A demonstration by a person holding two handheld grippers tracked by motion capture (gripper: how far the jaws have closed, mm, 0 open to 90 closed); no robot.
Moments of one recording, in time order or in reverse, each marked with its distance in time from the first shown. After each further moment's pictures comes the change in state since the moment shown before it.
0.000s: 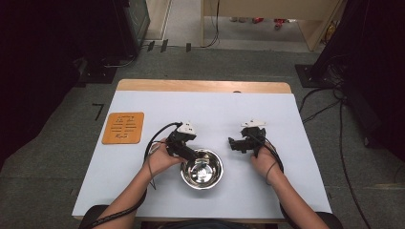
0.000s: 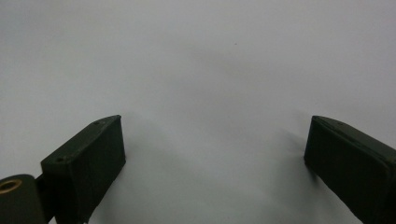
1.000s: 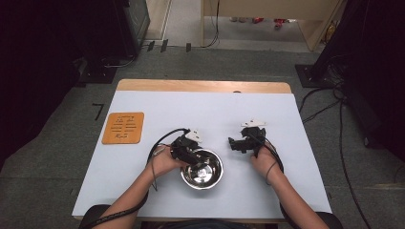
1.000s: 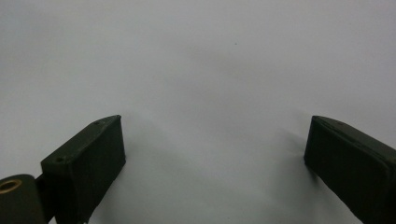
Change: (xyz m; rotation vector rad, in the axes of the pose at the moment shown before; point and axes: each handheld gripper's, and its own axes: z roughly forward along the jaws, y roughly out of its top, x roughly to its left) left arm -0.011 -0.003 0.017 0.125 -0.076 0.068; right arm 0.000 0.000 0.000 0.001 0.001 0.002
